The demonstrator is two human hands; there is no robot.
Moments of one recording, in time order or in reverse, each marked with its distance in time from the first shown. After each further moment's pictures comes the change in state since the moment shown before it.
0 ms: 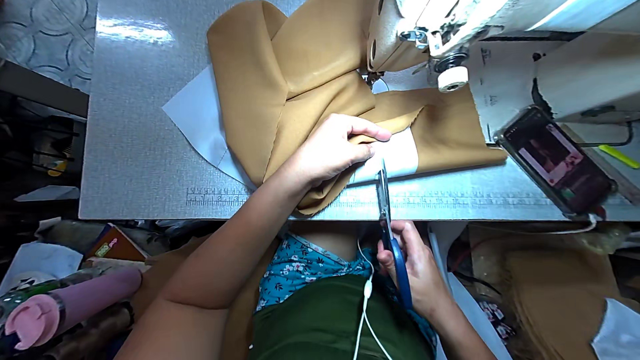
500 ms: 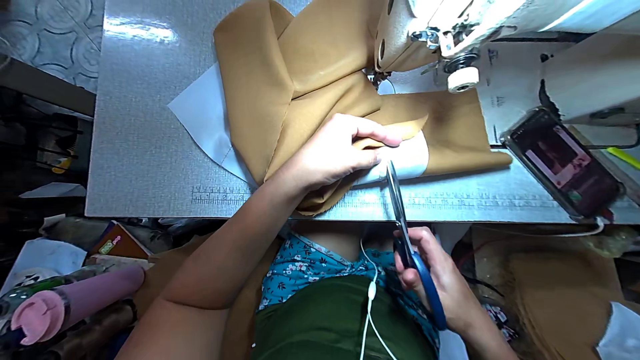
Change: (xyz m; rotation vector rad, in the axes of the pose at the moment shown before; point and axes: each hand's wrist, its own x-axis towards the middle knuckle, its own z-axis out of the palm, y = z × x) left_hand -0.010 0.007 -0.006 0.030 -0.054 0.093; right_hand -0.007 0.005 -0.022 0.066 -0.101 -0.106
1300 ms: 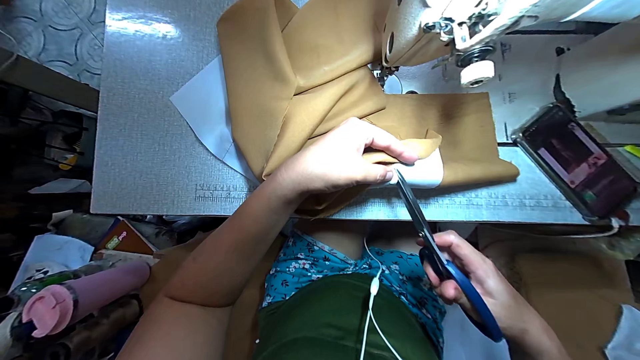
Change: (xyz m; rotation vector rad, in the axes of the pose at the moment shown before) left_hand -0.004 0.006 -0.006 0.009 -0.213 0.113; right_hand -0.002 0.004 -0.041 0.121 -0.199 -0.050
